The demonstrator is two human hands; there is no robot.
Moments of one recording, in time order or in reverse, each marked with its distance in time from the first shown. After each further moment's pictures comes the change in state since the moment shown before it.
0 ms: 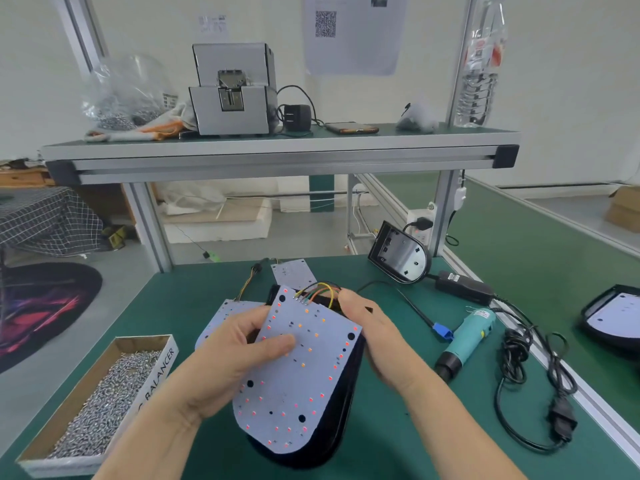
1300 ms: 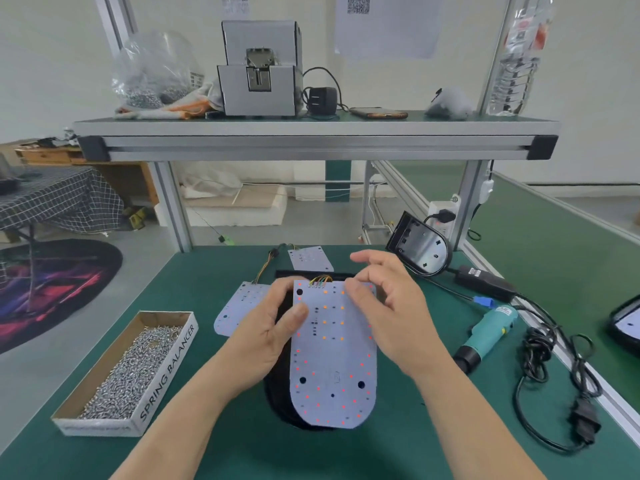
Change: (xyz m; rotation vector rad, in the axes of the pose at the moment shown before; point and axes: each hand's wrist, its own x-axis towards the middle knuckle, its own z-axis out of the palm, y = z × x) left_hand 0.005 -0.016 0.004 0.459 0.201 0.241; right_hand -0.003 -0.030 0.016 -0.423 0.294 -0.185
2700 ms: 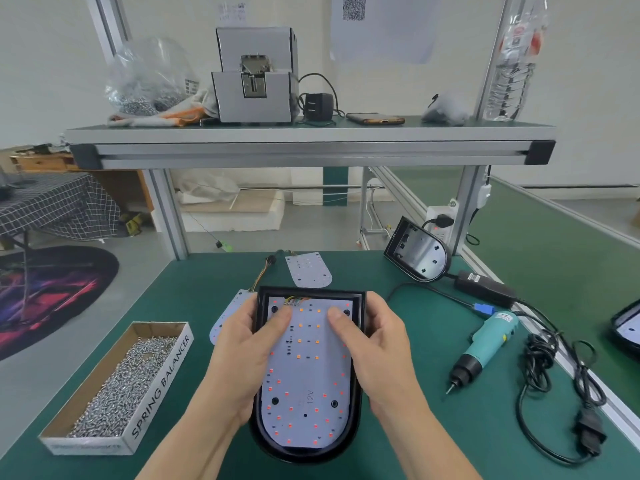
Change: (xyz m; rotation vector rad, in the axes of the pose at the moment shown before) left_hand -0.003 -0.003 0.011 -0.536 0.295 -0.146; right_hand -0.022 0.009 0.032 0.434 0.075 0.227
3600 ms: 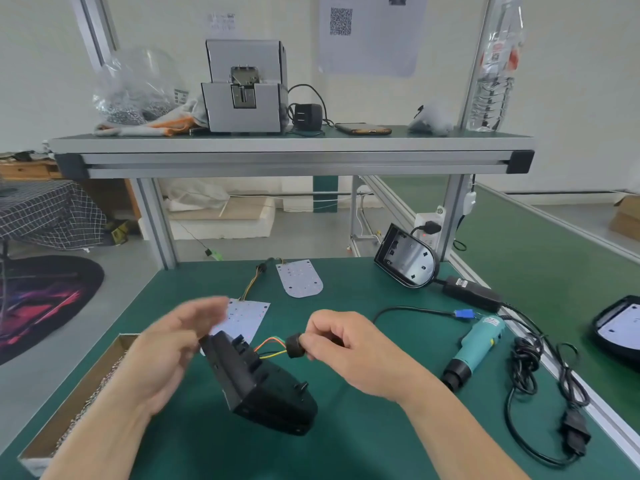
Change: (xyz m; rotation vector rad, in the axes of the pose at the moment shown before) left_hand 0.028 0.009 -0.089 0.174 0.032 -0.073; right_hand 0.018 -0.026 -0.014 -0.528 -0.597 -0.020
